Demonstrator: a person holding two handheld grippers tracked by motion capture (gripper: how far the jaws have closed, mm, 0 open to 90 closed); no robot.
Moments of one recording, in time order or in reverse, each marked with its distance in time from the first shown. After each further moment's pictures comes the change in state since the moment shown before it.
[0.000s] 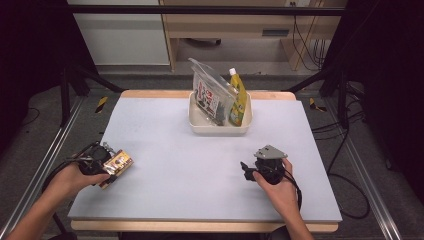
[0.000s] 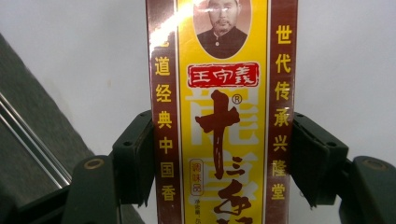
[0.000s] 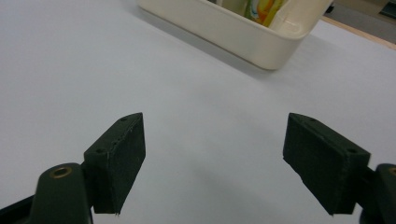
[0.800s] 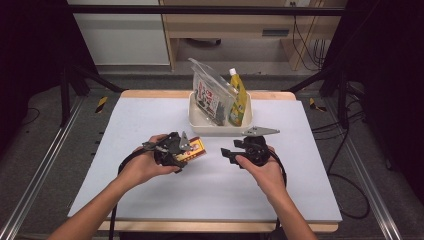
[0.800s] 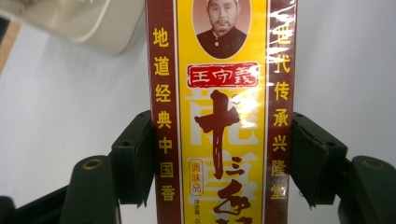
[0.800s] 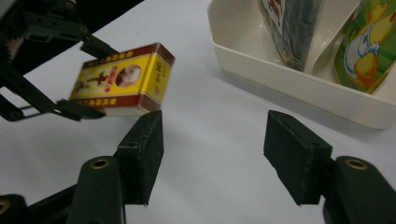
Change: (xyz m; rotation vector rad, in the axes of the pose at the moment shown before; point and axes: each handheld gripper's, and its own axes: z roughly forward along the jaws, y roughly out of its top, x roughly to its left) left arm -0.128 0.150 -0.004 -0.283 0.025 0.467; right arm 0.012 0.070 0.004 -0.023 0.308 0.197
